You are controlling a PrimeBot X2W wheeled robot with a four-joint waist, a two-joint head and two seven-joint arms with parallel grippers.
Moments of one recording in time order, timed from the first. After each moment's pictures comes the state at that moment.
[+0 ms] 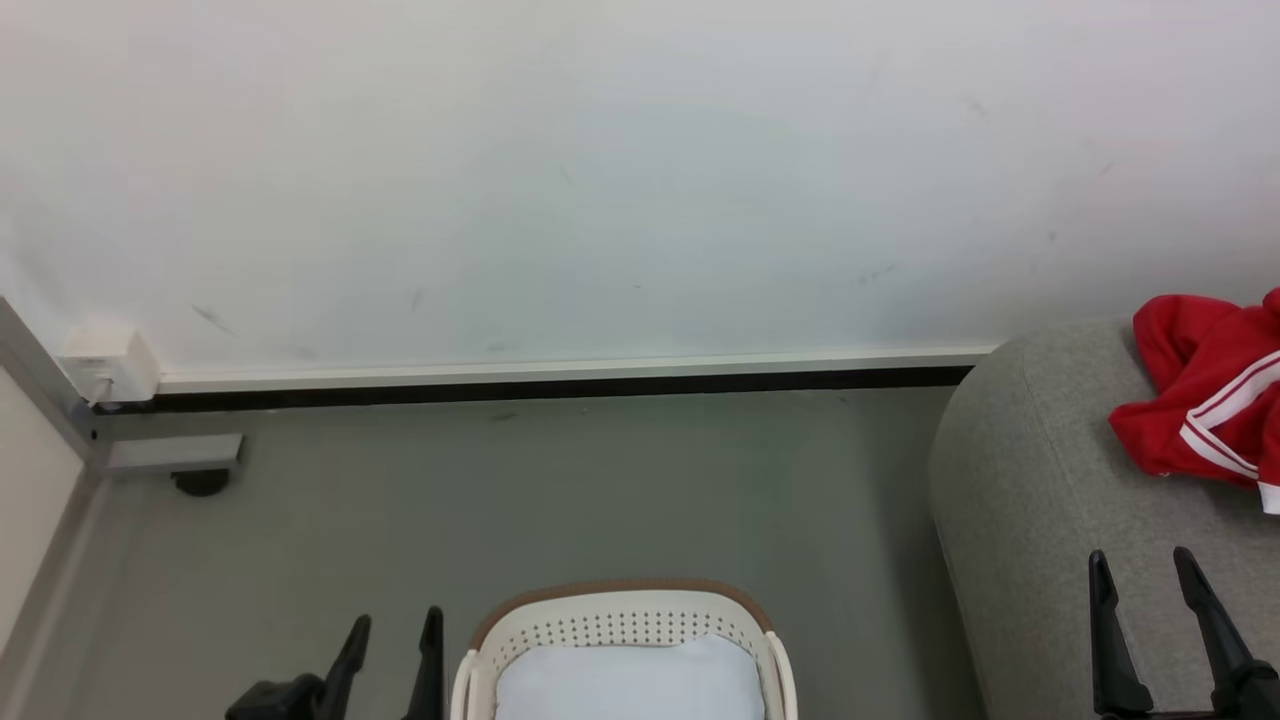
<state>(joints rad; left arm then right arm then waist) -0.02 0.18 -0.26 0.27 -0.43 0.08 -0.26 0.02 -0.05 -0.10 0.13 0.10 0.13 -0.26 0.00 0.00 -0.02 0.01</state>
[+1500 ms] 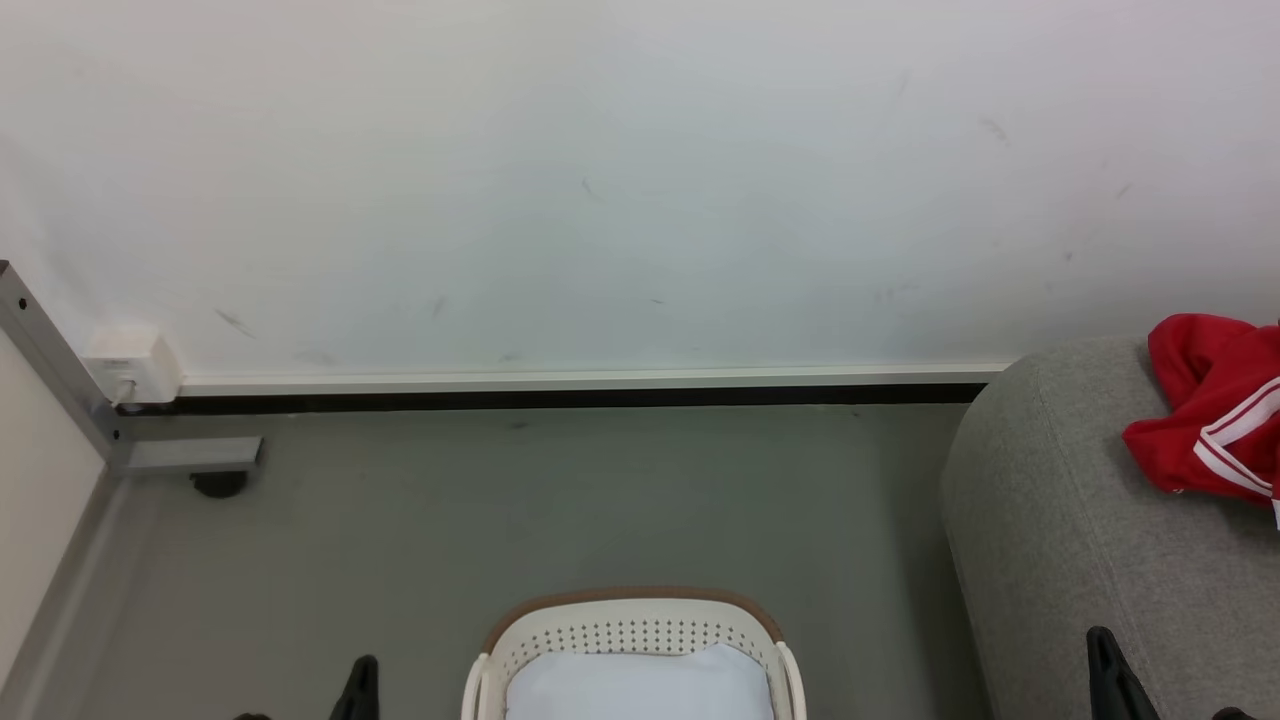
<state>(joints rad) 0.02 0.06 -0.03 0.35 -0.46 -0.07 -0.20 0.07 -0.04 -0.03 0.25 0.39 0.13 -0.20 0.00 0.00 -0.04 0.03</state>
